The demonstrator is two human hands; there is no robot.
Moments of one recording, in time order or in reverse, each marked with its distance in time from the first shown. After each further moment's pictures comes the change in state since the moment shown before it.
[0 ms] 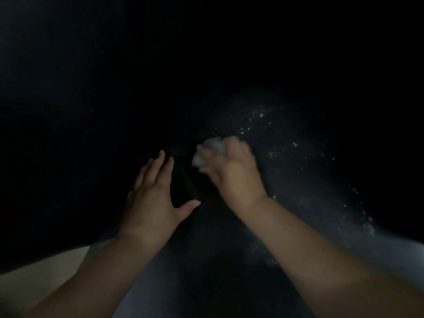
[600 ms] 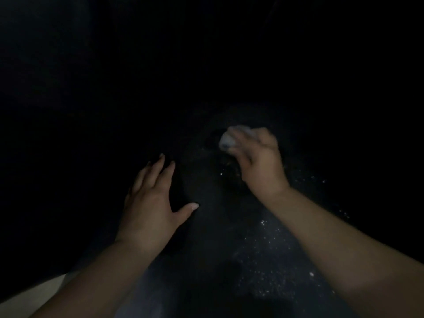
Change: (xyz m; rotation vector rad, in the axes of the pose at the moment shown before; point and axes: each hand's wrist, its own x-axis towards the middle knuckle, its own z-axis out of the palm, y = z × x) left_hand 0.035 0.025 0.004 0.004 0.020 0.027; right_hand 0.040 0.076 -0.031 0.187 0.134 0.080
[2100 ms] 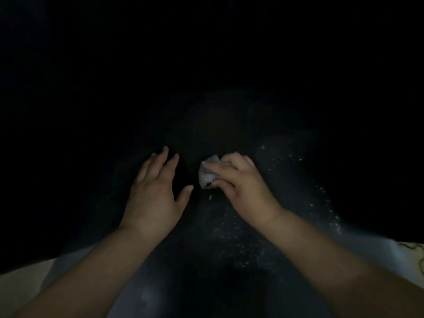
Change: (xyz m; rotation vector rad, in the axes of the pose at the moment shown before) left_hand -0.016 0.034 0.013 -0.021 -0.027 0.067; right_hand -0.075 -0.023 -0.031 0.074 -0.262 -0.047
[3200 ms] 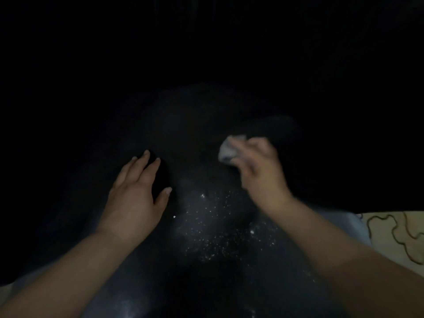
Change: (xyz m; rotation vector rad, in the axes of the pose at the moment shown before) left_hand 0.003 0.030 0.013 0.055 -0.068 0.096; right_hand -0.041 0.069 -0.057 -0.009 0.311 0.209
